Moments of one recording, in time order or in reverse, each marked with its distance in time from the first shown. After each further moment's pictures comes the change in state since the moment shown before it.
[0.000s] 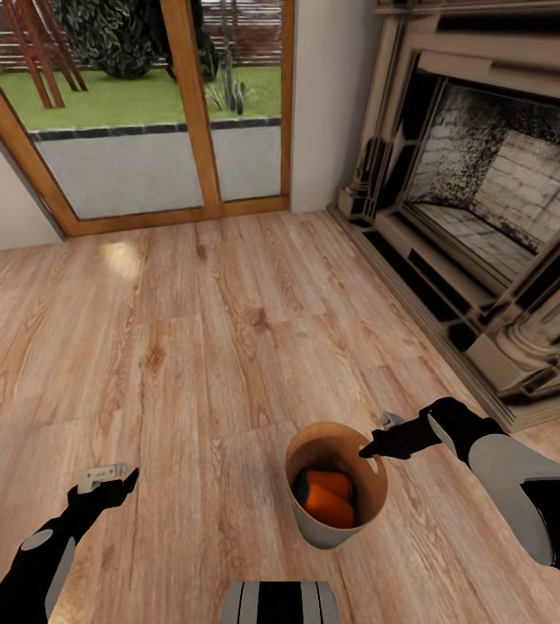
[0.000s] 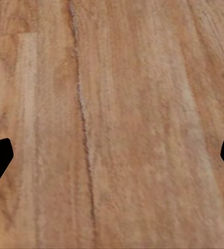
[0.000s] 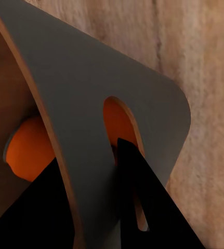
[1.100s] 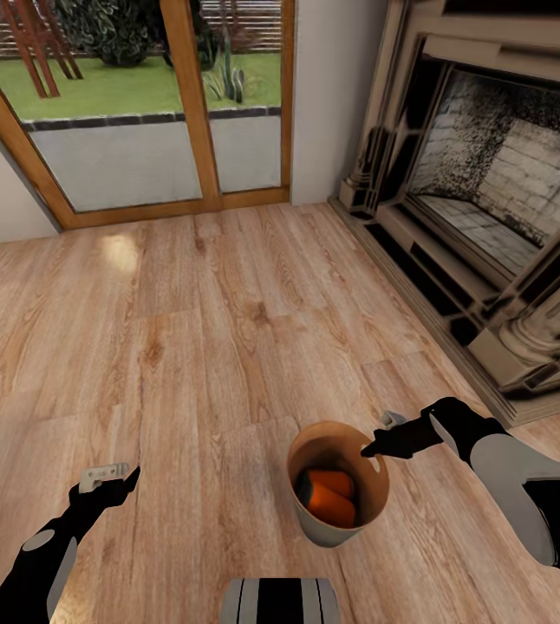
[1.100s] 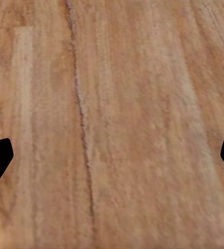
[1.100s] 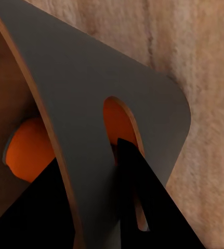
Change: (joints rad) left arm 0.000 -0.005 0.000 0.000 -0.005 -0.021 -0.001; right arm 0.000 -0.007 0.002 -0.003 0.003 -0.008 -0.004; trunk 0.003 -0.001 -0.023
